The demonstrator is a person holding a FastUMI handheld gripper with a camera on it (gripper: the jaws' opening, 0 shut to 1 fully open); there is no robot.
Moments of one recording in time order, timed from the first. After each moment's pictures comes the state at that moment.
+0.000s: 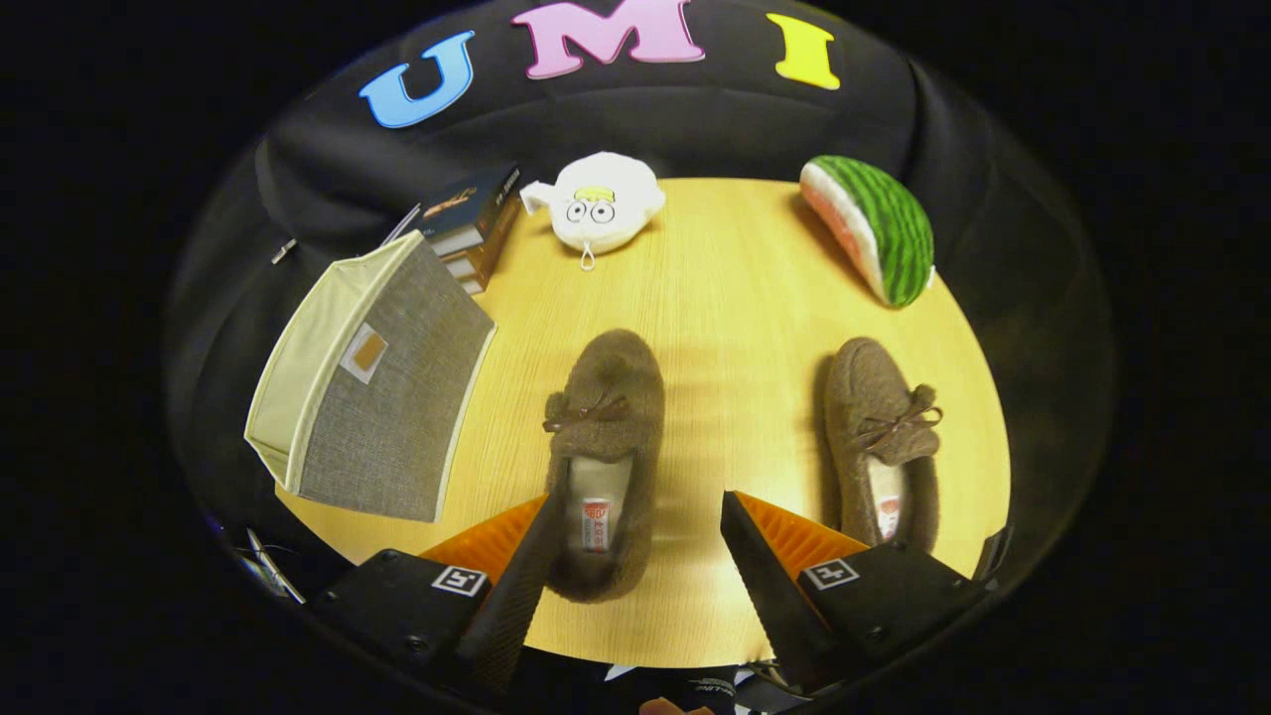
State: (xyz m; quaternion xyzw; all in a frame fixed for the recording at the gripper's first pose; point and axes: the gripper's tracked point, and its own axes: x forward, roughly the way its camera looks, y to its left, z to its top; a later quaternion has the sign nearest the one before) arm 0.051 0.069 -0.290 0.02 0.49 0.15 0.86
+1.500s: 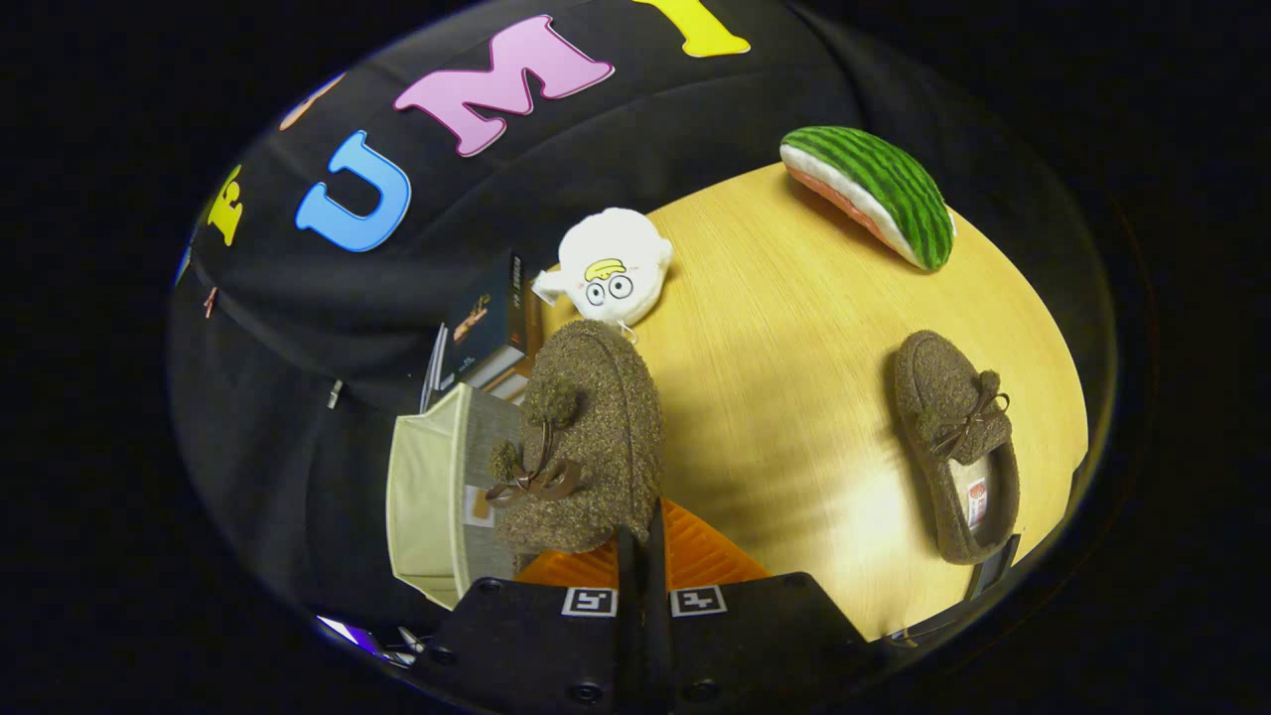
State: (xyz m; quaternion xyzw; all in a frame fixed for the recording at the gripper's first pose) arm 0.094 0.123 -0.183 0.26 0.47 0.14 0.83
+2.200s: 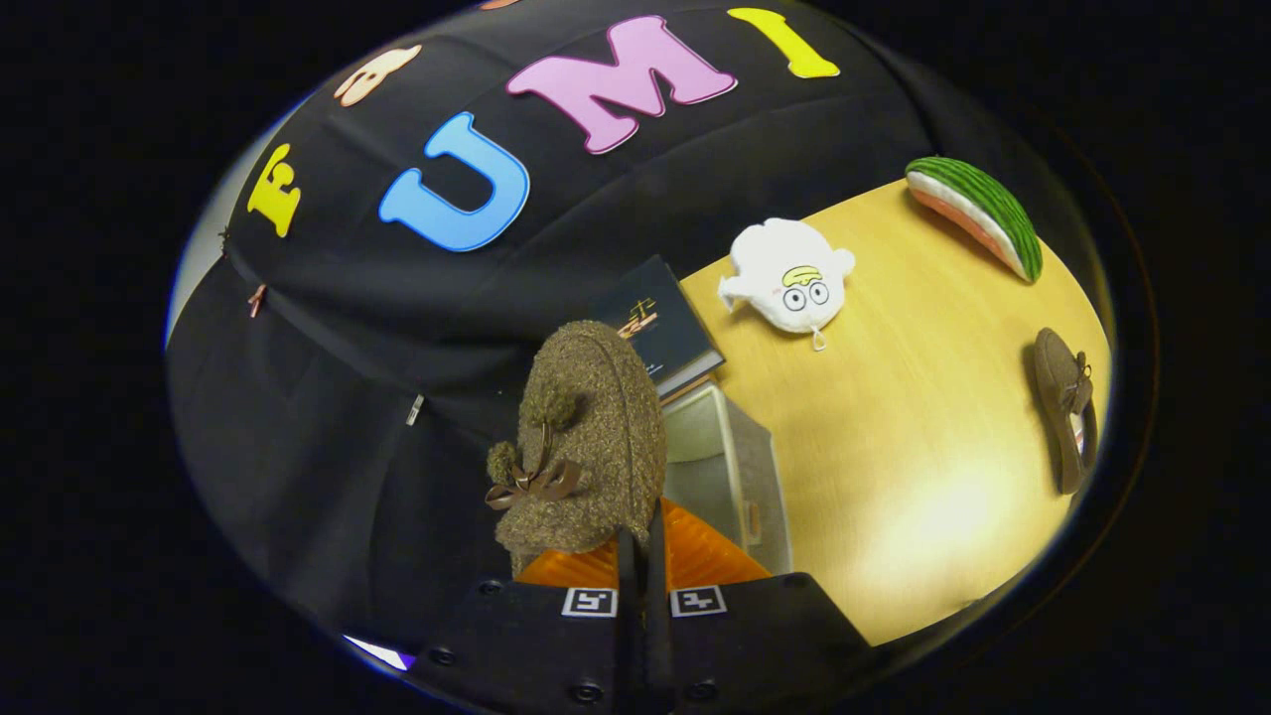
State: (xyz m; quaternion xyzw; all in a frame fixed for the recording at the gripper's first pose) arm 0.074 0.341 -0.117 0.28 0.44 0.21 0.83
